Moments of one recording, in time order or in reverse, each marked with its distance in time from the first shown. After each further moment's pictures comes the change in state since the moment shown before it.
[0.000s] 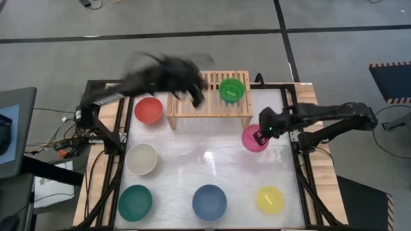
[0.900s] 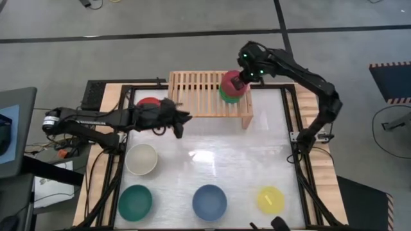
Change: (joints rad) left arm -0.200 -0.463 -0.890 0.514 -0.194 -0.303; right arm -0.660 0.547 0.669 0.046 -0.111 -0.691
